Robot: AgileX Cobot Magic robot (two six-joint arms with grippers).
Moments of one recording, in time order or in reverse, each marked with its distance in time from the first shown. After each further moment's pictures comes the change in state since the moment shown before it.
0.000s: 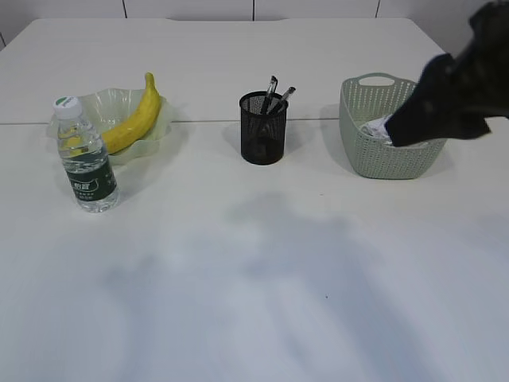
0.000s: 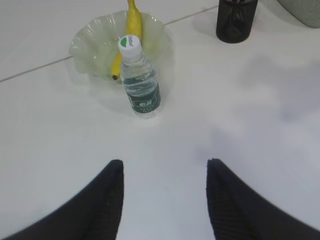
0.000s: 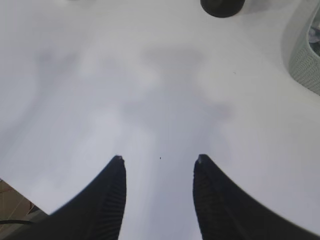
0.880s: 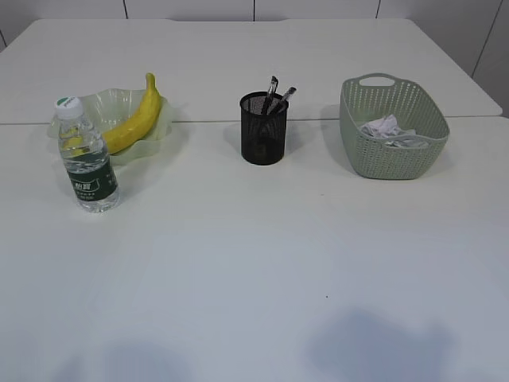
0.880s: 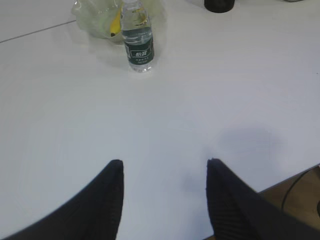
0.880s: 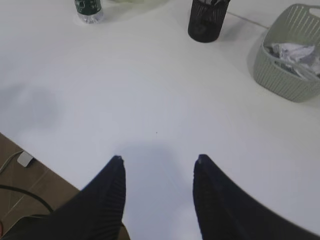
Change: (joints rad) left arm 0.000 -0.431 0.000 -0.064 0.411 0.052; right arm 0.000 -0.688 0.326 -0.050 0.083 -0.003
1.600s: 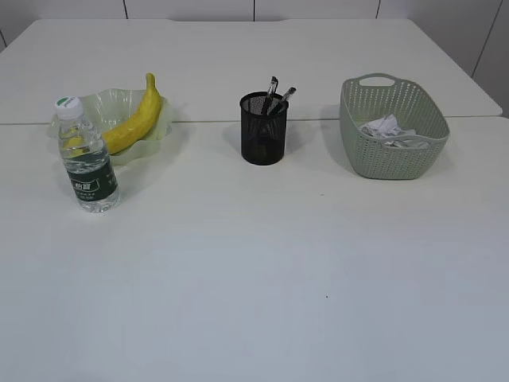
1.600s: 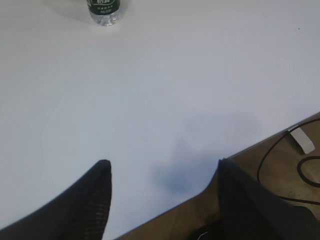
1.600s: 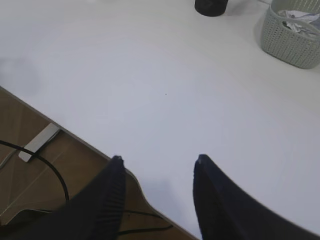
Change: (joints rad) left arm 0.000 -0.163 0.233 -0.106 0.002 0.007; right arm 0.000 -0.446 0.240 -0.004 0.158 0.029
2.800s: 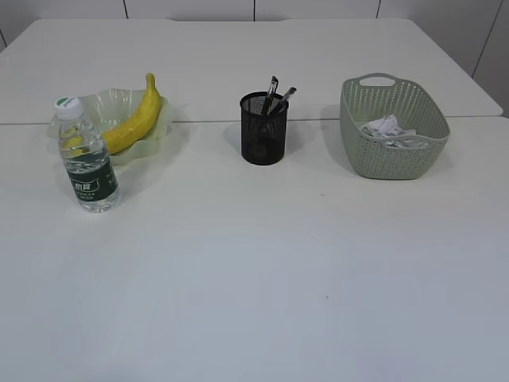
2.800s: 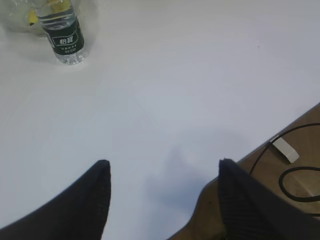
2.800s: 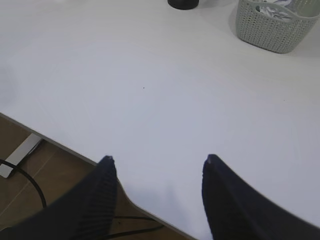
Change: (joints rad) left arm 0.000 -0.009 0.048 -0.114 -0.127 0.134; right arm 0.000 -0.150 0.128 -0.089 -0.029 0.091
